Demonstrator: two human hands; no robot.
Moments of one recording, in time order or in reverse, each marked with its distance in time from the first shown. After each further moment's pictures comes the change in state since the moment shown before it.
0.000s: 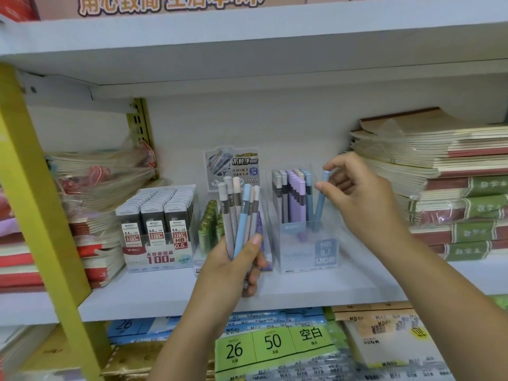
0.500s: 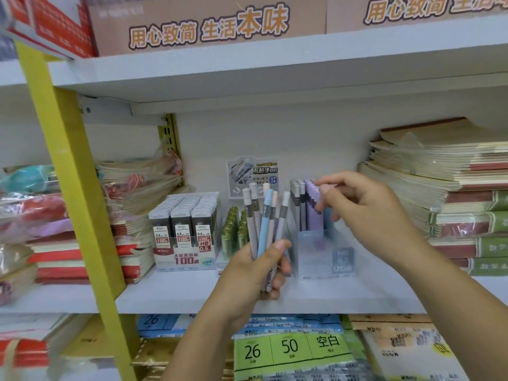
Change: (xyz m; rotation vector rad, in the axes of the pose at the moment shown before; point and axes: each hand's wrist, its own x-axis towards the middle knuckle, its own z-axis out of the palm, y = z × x) left_hand -0.005 0.013 -0.003 -0.095 -0.170 -0.035; right_hand -0.007 -0.045 -0.007 0.282 -0.191 0.120
